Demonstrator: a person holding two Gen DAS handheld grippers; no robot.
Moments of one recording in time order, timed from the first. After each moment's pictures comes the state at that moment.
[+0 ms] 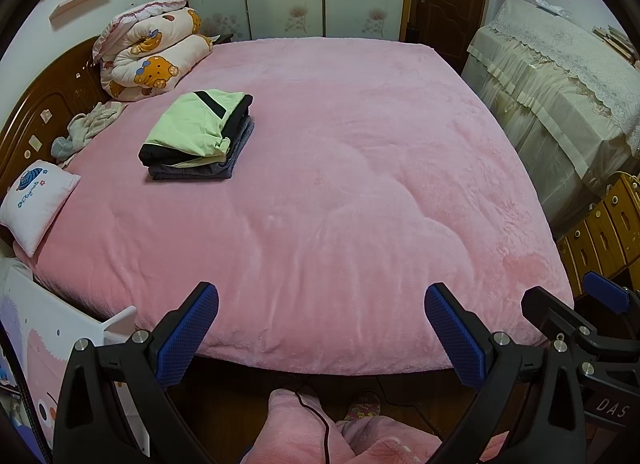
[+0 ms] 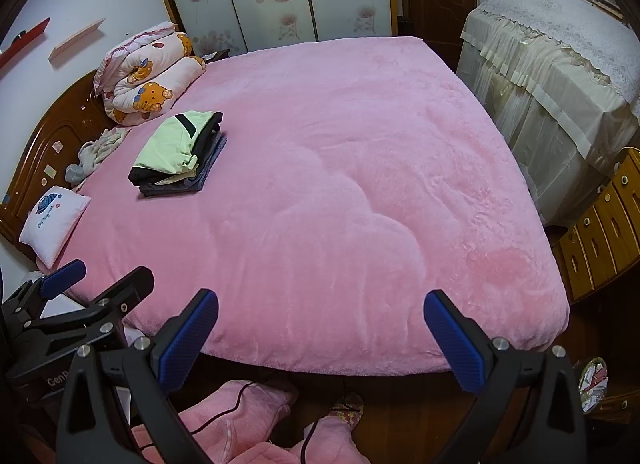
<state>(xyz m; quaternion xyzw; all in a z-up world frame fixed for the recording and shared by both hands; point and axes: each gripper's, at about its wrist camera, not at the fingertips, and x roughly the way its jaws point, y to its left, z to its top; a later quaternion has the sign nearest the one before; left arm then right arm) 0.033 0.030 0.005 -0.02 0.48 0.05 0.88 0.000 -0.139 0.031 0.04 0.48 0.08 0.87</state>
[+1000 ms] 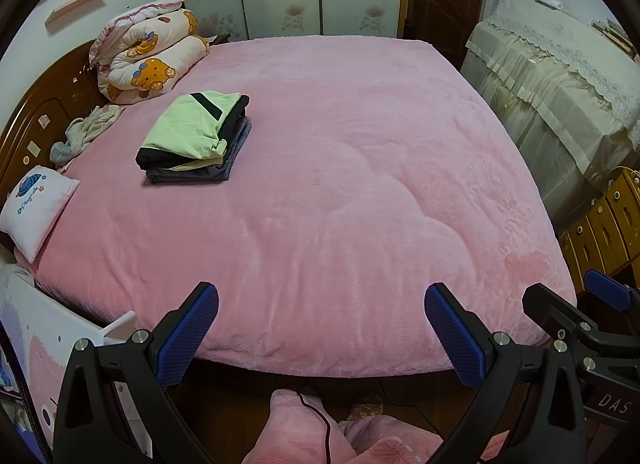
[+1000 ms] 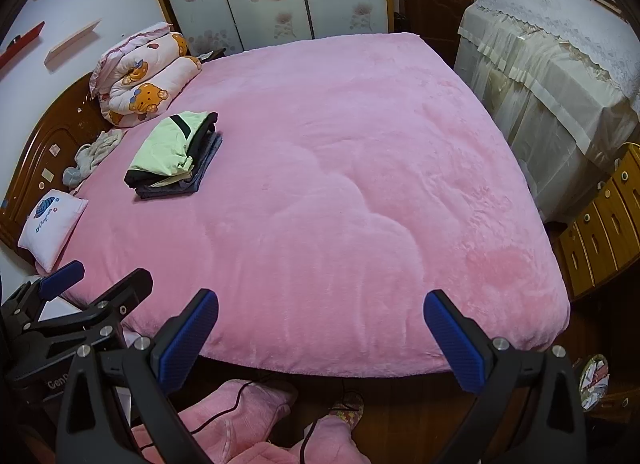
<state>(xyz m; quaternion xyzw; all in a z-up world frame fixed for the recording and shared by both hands) 0.046 0.035 0.000 -0.01 0.48 0.04 0.88 0.009 -0.141 0.025 0.04 0.48 0.07 0.87</state>
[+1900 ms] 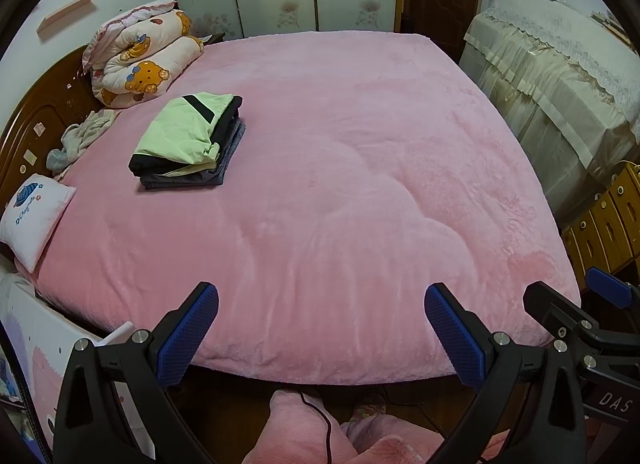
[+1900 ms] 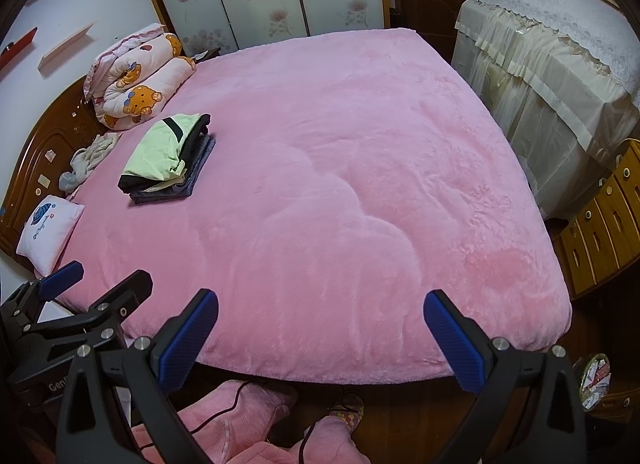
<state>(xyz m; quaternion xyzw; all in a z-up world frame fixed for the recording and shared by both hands) 0.074 0.048 -0.007 0.01 0.49 0.02 0.87 0.017 -0.150 0.019 0.05 0.49 0.07 0.87</state>
